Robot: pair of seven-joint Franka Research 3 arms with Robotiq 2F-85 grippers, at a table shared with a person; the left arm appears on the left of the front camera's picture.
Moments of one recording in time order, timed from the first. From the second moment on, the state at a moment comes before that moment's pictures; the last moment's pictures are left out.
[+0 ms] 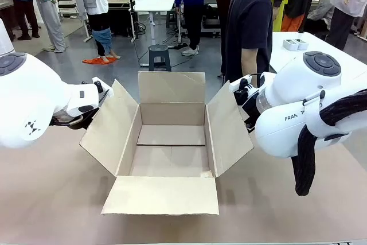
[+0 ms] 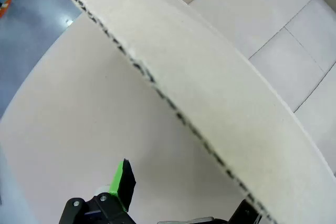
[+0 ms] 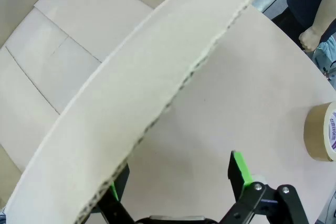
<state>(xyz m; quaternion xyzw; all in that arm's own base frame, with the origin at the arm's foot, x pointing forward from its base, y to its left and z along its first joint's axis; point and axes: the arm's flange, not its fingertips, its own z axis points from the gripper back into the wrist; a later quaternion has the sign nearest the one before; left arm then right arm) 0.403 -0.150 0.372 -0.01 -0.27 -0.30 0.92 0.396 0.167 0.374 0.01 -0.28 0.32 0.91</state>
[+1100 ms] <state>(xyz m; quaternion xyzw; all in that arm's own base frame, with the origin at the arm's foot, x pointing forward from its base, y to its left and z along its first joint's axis) 0.413 -0.101 0.495 0.02 -0.25 -0.37 0.89 0.364 0.103 0.506 -0.04 -0.31 0.30 0.90</state>
